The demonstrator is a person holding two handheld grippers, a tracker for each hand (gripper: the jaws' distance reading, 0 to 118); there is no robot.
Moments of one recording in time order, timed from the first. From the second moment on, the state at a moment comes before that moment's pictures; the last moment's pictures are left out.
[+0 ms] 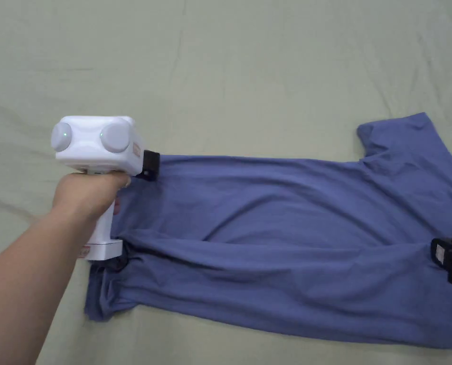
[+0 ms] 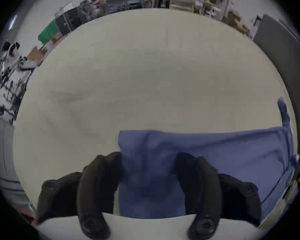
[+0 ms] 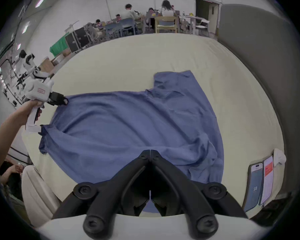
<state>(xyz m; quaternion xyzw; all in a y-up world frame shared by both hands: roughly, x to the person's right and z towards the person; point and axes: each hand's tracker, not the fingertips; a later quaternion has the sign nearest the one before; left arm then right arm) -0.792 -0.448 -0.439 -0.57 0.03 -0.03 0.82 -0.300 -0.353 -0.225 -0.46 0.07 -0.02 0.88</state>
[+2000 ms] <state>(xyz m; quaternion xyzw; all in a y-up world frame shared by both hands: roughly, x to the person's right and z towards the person) -0.839 -0.431 -0.245 -0.57 -0.06 0.03 0.82 -0.209 -0.445 -0.200 -0.61 -0.01 0.08 0.79</state>
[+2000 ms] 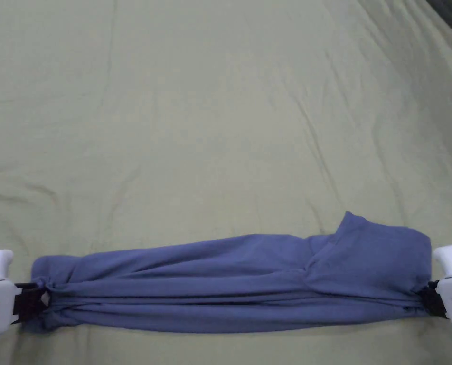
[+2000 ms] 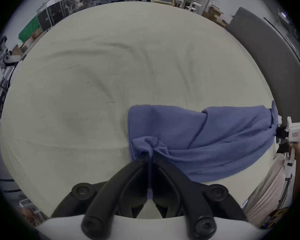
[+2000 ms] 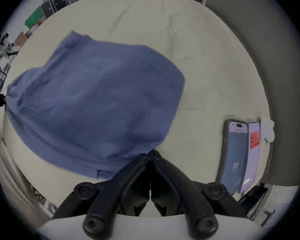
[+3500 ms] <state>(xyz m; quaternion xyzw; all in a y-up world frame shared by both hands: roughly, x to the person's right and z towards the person) -0.864 -0.481 -0.246 -0.52 -0.20 0.39 0.73 -0.313 -0.319 -0.159 -0.45 0.26 -0.18 0.84</state>
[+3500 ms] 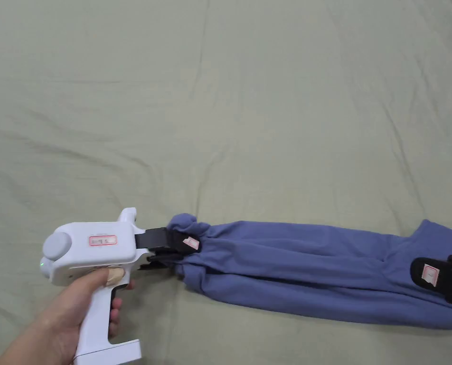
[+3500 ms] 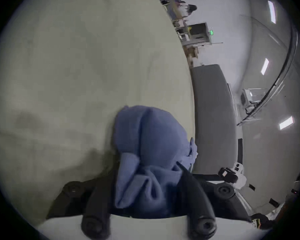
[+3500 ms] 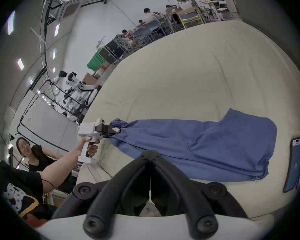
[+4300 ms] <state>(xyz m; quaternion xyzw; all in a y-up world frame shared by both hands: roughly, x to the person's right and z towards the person) -0.725 -0.376 -0.245 -0.48 -0.11 0.19 0.85 -0.332 -0.305 -0.170 -0.44 0.20 -0.15 0.86</state>
